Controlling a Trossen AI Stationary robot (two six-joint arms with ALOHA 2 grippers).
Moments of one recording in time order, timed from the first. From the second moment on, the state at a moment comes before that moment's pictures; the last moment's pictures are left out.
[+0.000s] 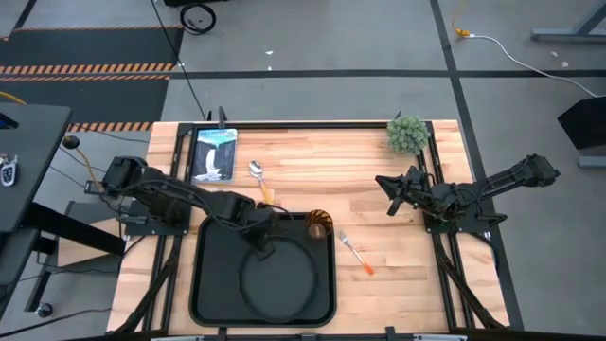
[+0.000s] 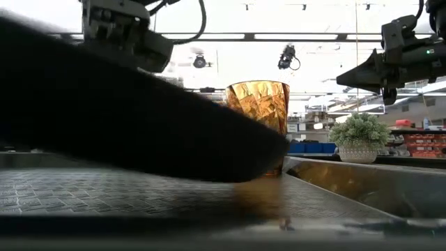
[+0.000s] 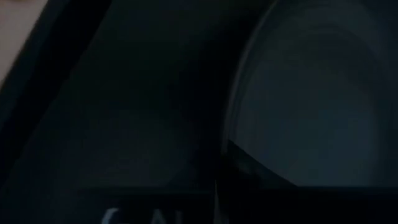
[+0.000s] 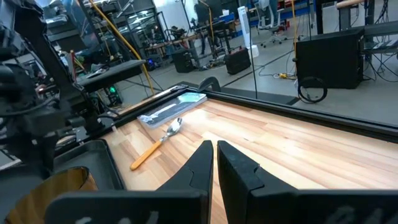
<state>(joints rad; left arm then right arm) -0.23 1.57 1.02 -0.67 0.09 -0.85 0.26 0.40 0.01 0.34 0.81 0.34</state>
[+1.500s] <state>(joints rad) -0.30 1.58 1.02 -0.83 -0.03 -0.90 0.26 0.40 0.01 0.34 0.81 0.34</state>
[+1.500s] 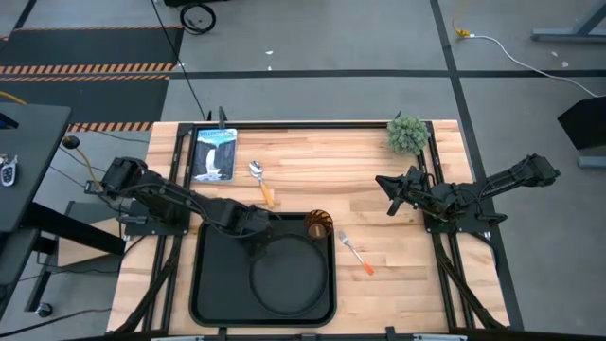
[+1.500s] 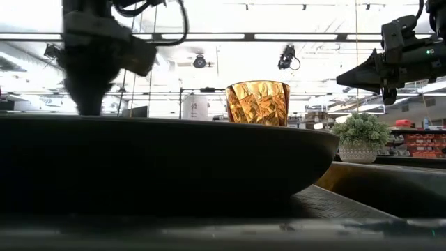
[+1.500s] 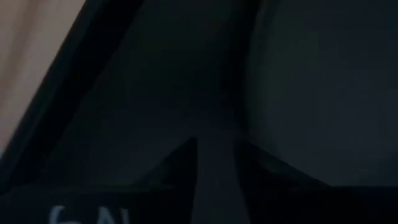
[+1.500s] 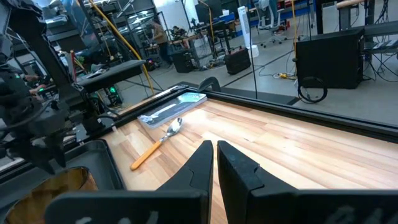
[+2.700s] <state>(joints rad) -0.37 1.70 1.20 -1.02 -0.16 -0.93 0.26 0.40 0.01 0.36 0.81 0.34</state>
